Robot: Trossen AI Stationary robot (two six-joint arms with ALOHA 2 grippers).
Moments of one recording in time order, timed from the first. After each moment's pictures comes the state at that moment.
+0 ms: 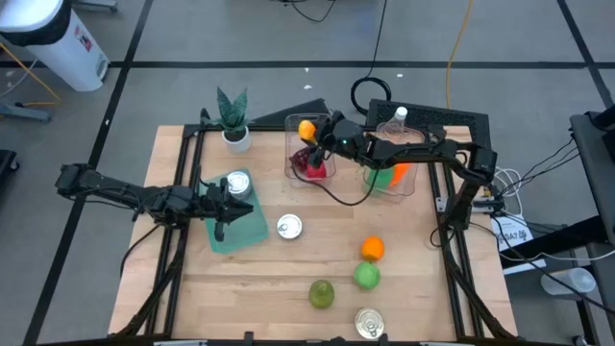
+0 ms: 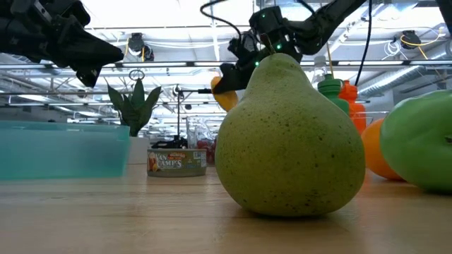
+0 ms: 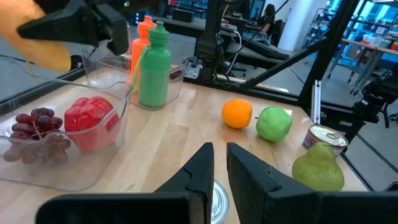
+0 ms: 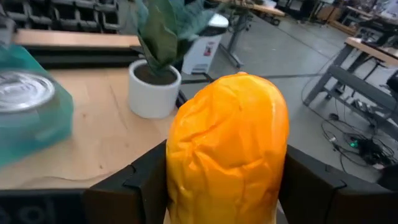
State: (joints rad) left arm -0.20 0.52 0.17 0.25 -0.22 -0.23; right arm -0.37 1.76 1.14 0.36 0.21 -0.20
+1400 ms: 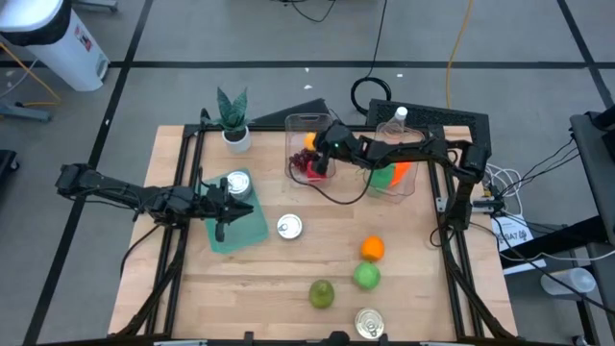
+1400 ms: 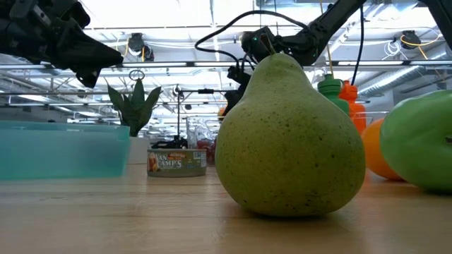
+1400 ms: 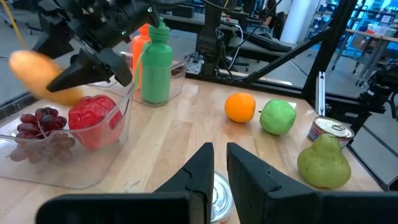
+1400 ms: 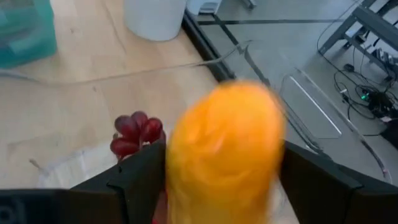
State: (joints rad) left arm -0.20 0.52 0.17 0.23 -0.22 -0.20; right arm -0.39 1.83 1.14 0.18 0.21 -0.17
